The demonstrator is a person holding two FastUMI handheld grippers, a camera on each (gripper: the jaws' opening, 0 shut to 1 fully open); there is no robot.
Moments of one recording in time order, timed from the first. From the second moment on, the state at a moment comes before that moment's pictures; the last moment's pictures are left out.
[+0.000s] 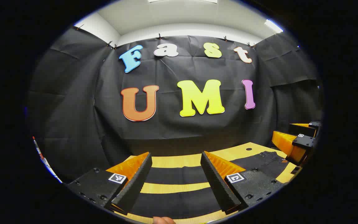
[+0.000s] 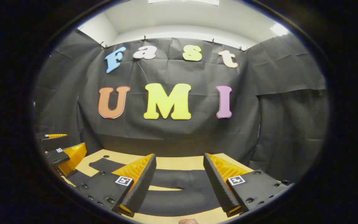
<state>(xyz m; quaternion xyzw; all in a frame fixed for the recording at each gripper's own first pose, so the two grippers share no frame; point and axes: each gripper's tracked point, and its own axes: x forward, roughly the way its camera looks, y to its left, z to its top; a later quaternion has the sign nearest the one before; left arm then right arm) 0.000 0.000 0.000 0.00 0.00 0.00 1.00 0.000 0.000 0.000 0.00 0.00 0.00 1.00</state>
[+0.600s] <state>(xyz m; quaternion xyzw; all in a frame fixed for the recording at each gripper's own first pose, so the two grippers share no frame) -0.005 0.003 0.010 0.01 -0.01 0.01 1.00 -0.009 0.015 0.002 -0.01 0.00 0.02 1.00</state>
